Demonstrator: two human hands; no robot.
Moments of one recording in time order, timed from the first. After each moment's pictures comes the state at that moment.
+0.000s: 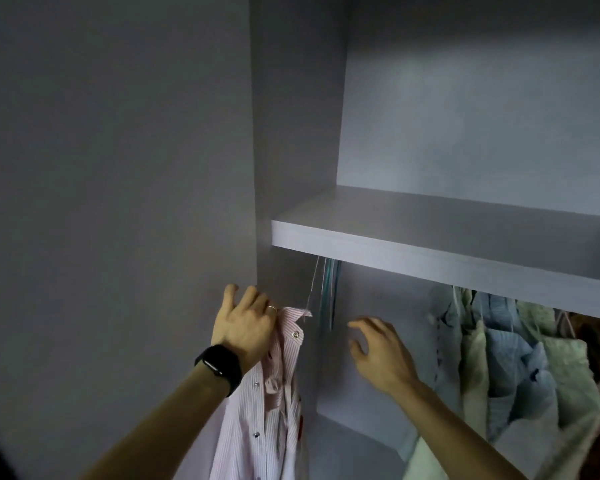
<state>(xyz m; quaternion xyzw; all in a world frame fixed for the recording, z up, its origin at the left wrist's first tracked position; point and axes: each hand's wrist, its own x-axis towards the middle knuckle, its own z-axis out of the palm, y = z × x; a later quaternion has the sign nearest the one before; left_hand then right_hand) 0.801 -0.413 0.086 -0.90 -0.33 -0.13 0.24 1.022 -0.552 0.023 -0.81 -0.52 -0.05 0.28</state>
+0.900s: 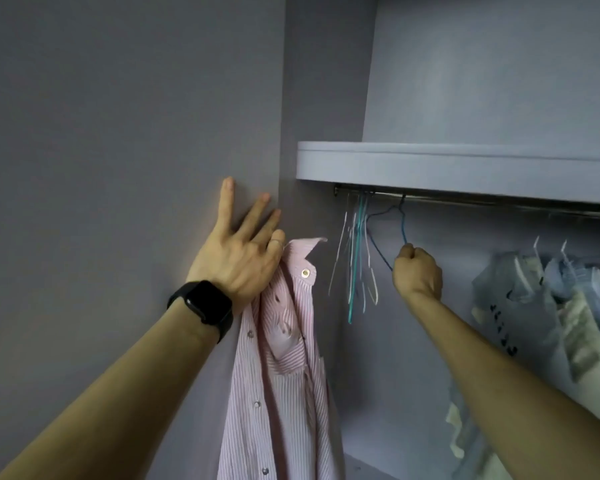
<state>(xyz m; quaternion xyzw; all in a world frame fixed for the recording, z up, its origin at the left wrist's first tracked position) 0.804 -0.332 0.015 -0.81 -0.31 -0.13 0.49 1.105 -0.398 -0.036 -0.81 -0.24 -0.08 0.52</state>
